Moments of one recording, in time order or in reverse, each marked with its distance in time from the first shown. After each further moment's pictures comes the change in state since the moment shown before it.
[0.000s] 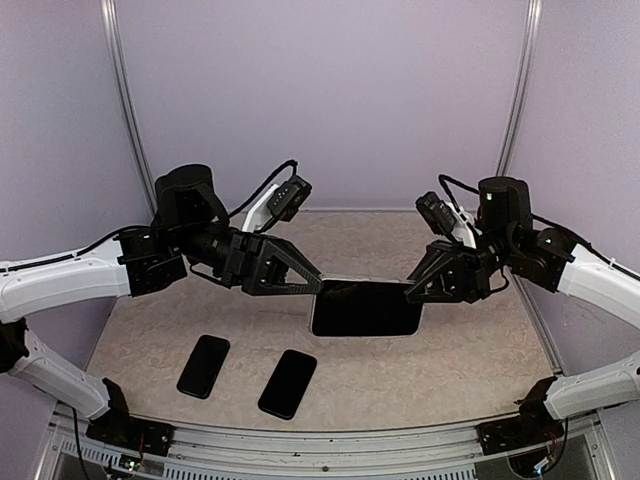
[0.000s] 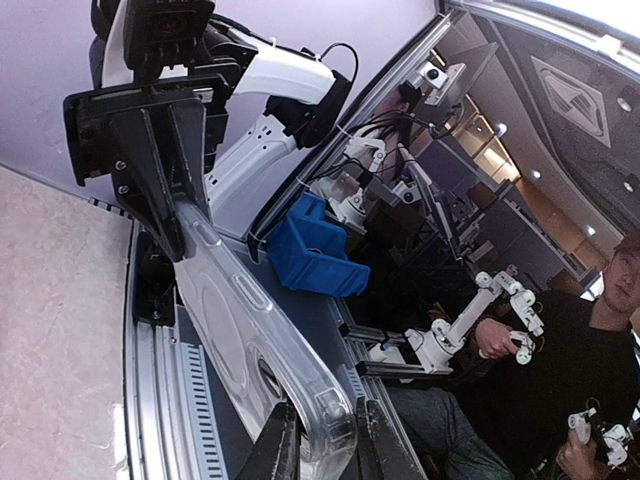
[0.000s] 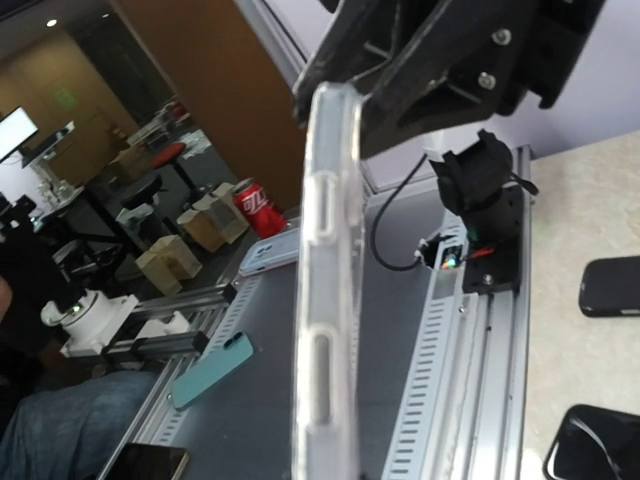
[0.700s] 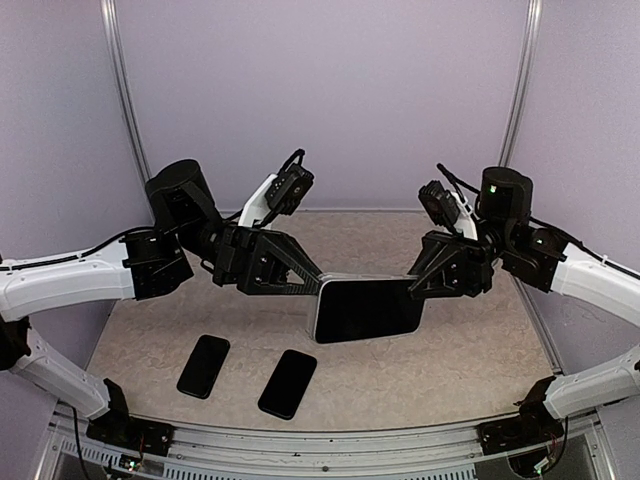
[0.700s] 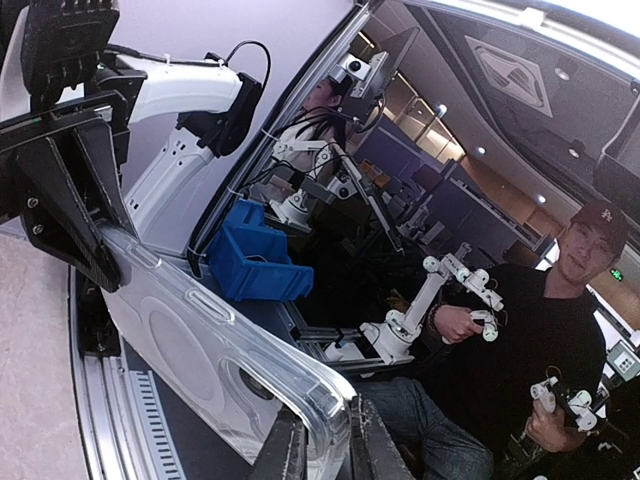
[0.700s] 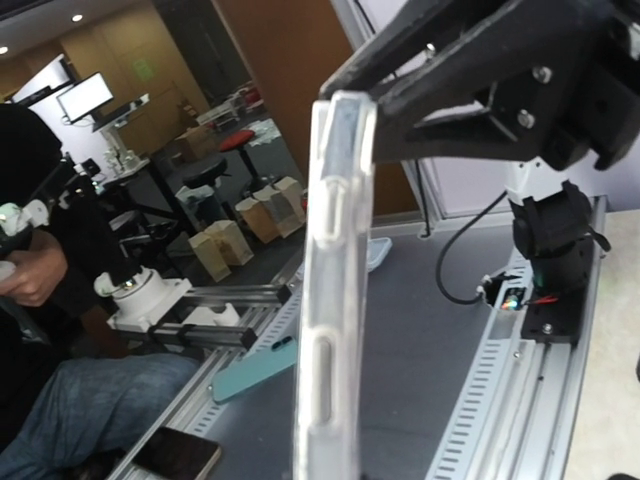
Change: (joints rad) left arm -0.043 0.026 0.010 0.232 0.085 -0.138; right arm 0.034 0.038 0.008 0.255 -0.126 0.121
